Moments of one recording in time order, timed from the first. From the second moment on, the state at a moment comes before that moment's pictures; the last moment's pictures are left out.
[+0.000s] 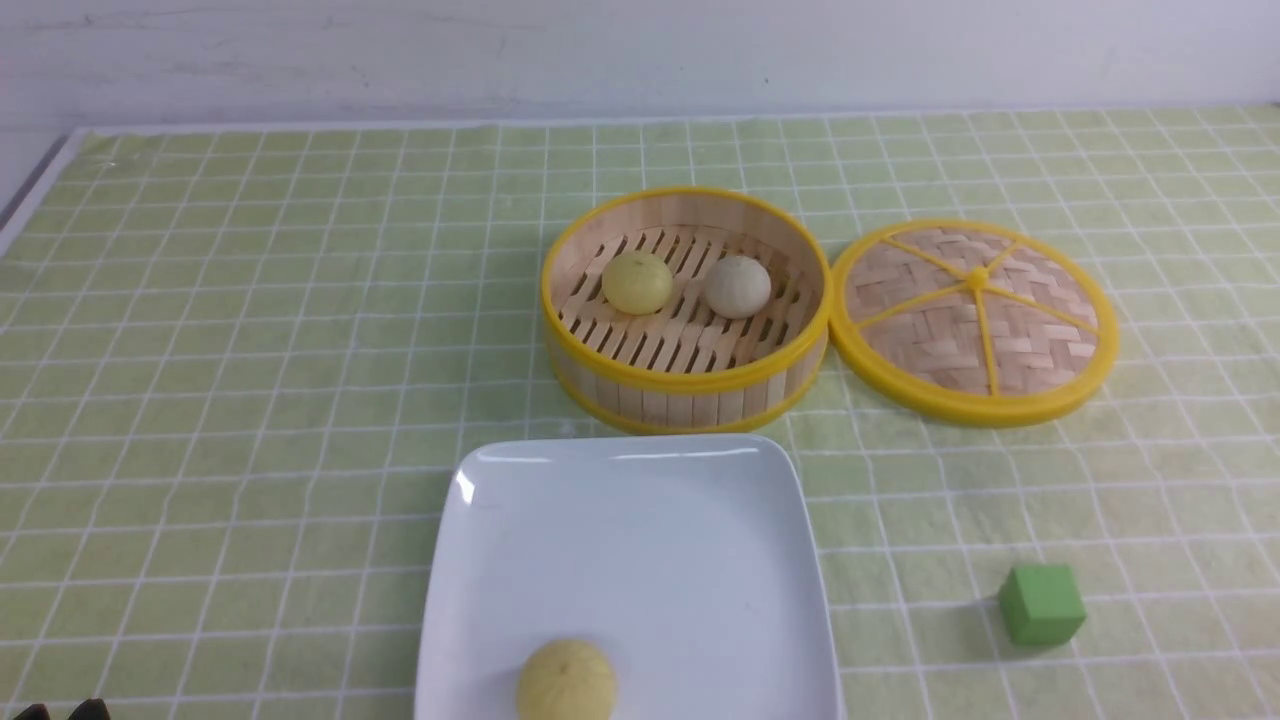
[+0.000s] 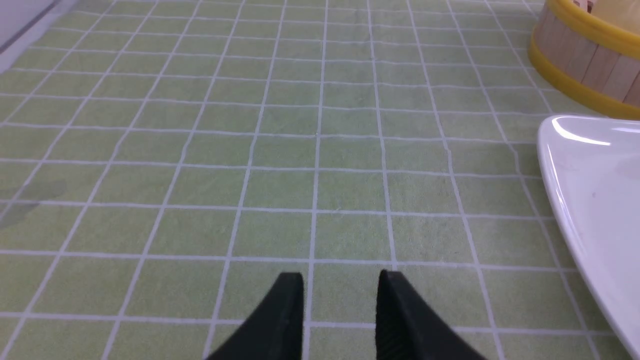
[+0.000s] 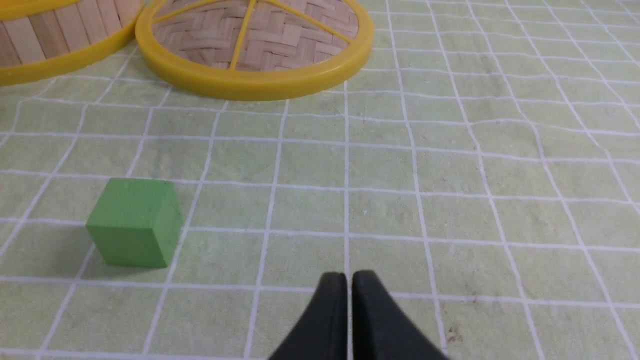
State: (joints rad) right arm 0.05 -0.01 0.01 -0.05 0.42 0.04; left arm -0.04 -0.01 0.02 0.07 0.37 -0.10
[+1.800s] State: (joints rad) right arm 0.13 1.16 -0.75 0.74 1.08 -0.41; left arm -0.04 0.81 -0.47 -0.35 0.93 -0.19
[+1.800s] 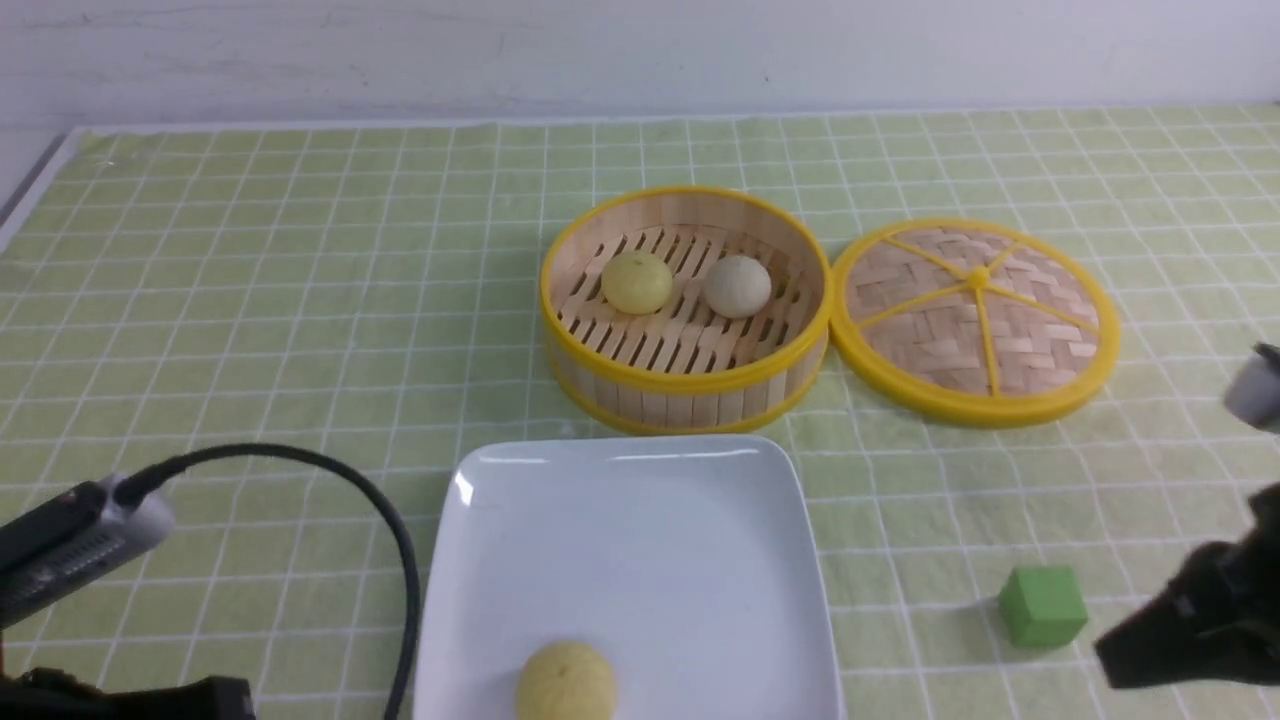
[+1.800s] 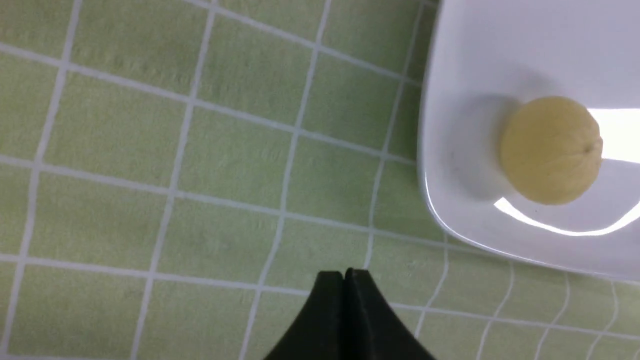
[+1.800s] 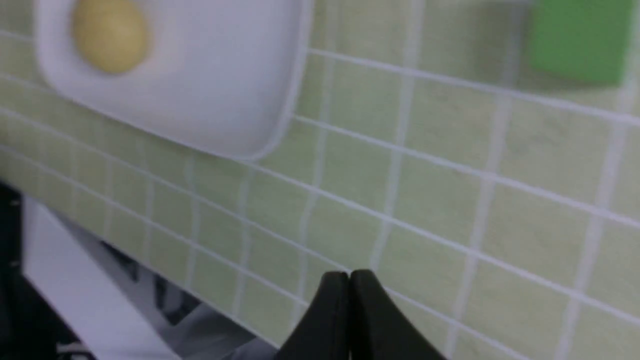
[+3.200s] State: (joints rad) right arm 0.44 2.15 -1.87 0.22 0.75 -0.02; left arm -0.04 0.83 -0.47 -0.32 0.85 -0.18
